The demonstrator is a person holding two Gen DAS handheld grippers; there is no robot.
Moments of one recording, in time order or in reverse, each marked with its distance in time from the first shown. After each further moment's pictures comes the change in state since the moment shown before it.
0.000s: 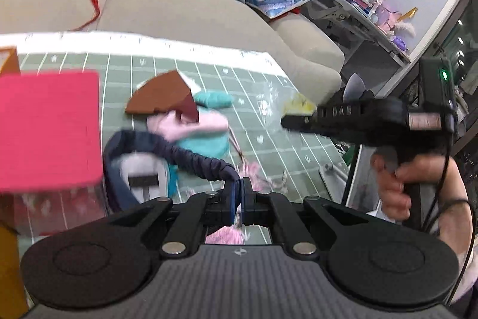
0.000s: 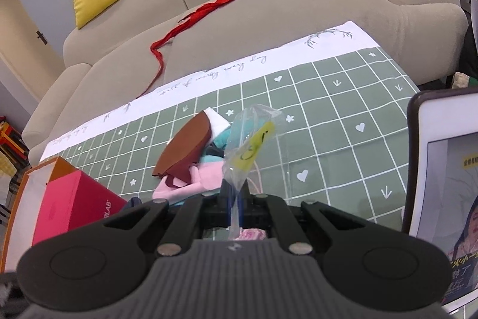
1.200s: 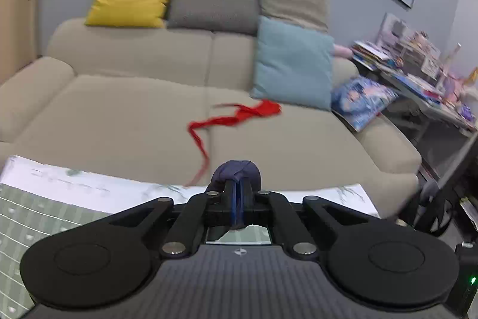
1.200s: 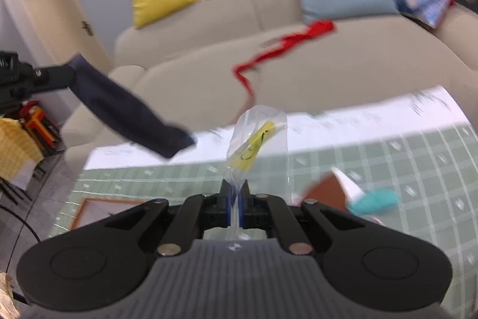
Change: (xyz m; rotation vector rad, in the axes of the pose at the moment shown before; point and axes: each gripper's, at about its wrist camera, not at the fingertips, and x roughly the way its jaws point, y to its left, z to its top) left arm -0.137 0.092 0.203 0.000 -0.286 0.323; right arm 0.015 0.192 0.057 -0.159 -0.071 0.139
